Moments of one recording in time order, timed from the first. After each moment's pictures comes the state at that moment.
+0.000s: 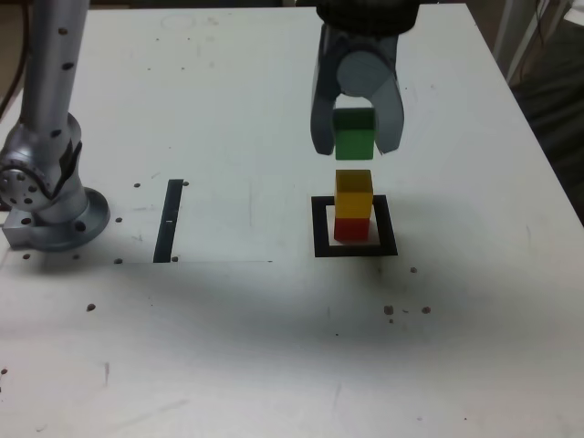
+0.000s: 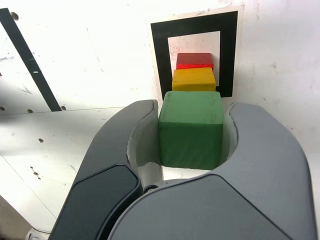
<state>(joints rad) -0.05 2.01 -1.88 1.55 -0.03 0.02</state>
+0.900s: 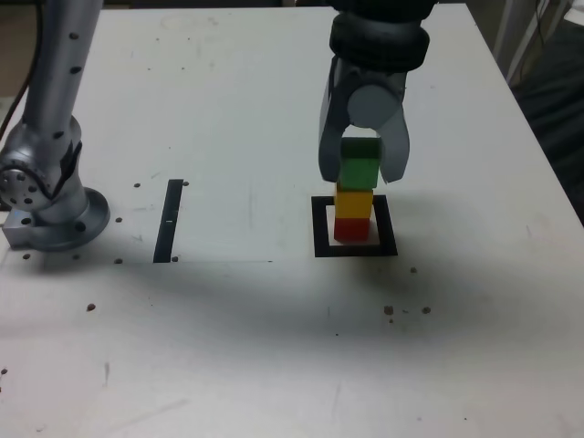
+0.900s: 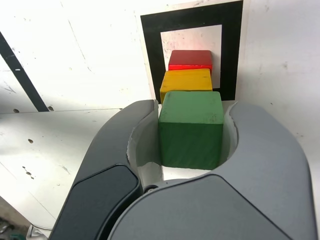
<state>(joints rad) -0.05 2.05 -1.83 1.48 -0.06 0.03</state>
